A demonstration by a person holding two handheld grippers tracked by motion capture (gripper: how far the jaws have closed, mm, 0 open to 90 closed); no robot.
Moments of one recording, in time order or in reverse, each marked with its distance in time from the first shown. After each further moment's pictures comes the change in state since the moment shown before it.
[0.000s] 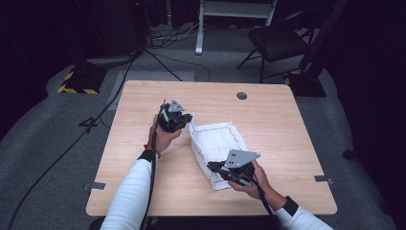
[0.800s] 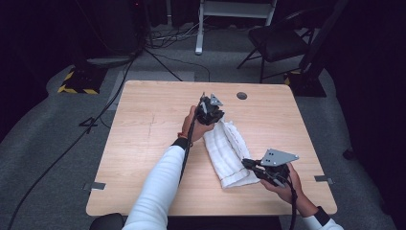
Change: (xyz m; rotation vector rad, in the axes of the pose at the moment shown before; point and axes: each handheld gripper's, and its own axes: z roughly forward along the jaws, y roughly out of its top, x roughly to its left) left arm -0.056 0.063 0.086 0.068 -0.069 0.102; right arm -0.032 -0.056 -0.069 0.052 -0.168 0.115
